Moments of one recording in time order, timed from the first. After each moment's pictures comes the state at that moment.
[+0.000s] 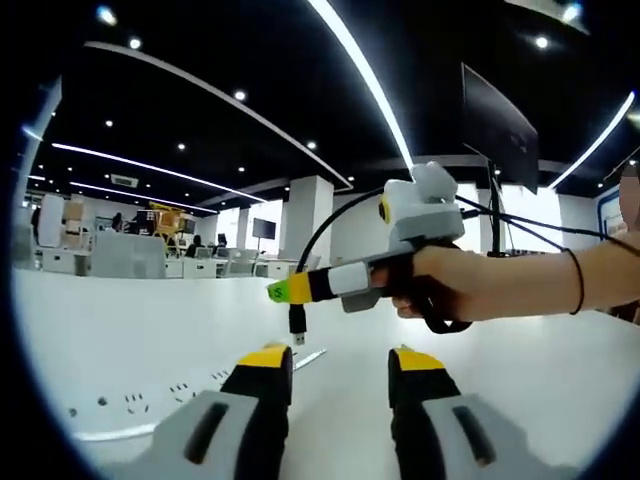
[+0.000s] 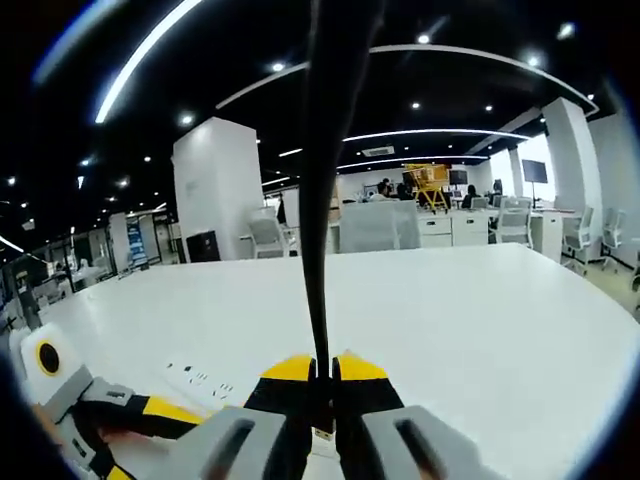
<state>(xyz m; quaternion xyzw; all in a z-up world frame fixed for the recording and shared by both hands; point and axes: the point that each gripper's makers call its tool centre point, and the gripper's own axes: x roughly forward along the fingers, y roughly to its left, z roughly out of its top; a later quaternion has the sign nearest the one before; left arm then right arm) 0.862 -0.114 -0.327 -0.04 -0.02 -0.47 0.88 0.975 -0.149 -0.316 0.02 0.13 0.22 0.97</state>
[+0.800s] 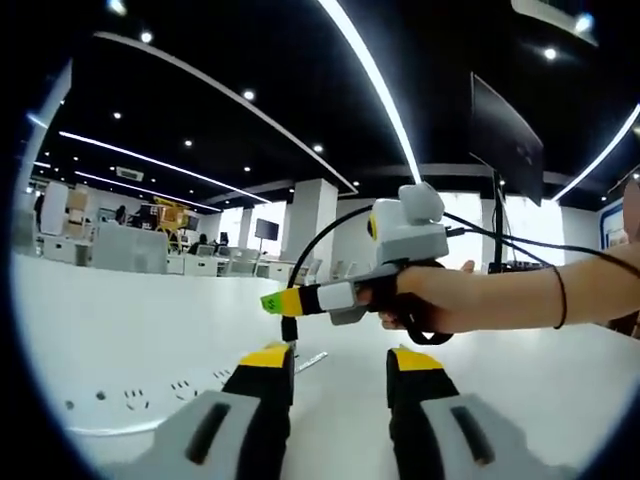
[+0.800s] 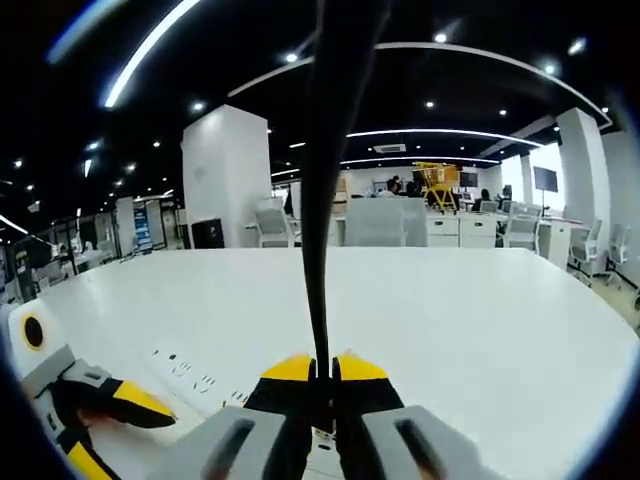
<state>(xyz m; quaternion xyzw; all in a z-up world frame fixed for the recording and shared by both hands) 0.871 -0.107 -0.324 -0.06 -0.01 -0.46 0.88 0.995 -0.143 -0.327 -0.01 0.13 0.24 0.96</state>
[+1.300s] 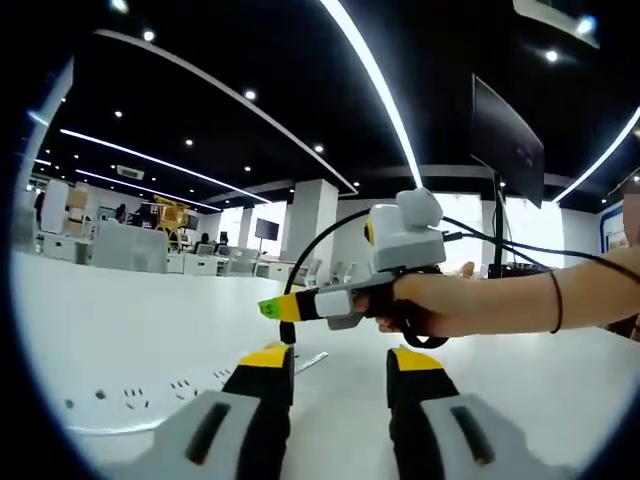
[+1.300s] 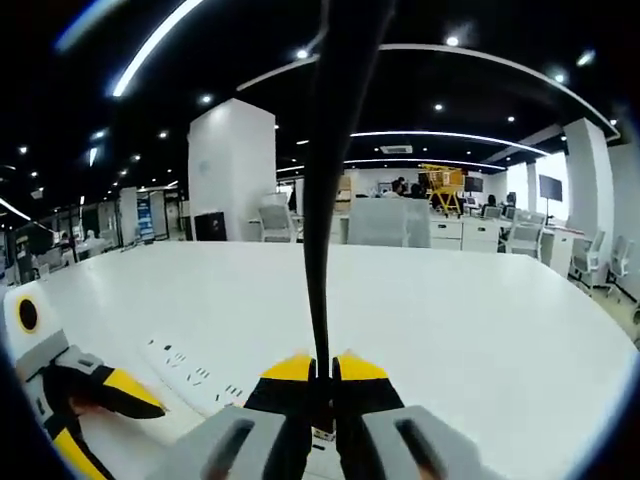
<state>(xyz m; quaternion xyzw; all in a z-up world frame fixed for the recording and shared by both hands) 0.872 -0.108 -0.323 -0.07 -0.01 -0.46 0.88 1.002 -0.146 -0.330 -0.02 0.14 0.25 0.96</state>
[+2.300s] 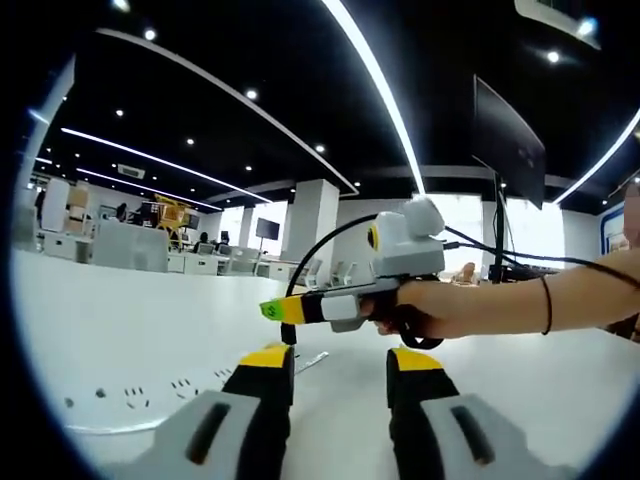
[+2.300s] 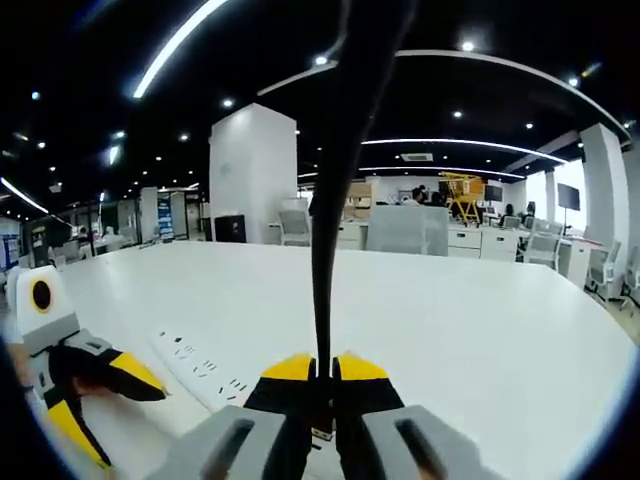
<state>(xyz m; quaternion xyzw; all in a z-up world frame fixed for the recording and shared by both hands) 0.870 -0.109 -0.322 -0.07 -0.01 -0.46 0.88 0.994 -0.143 -0.331 -0.03 0.12 0.29 0.95</state>
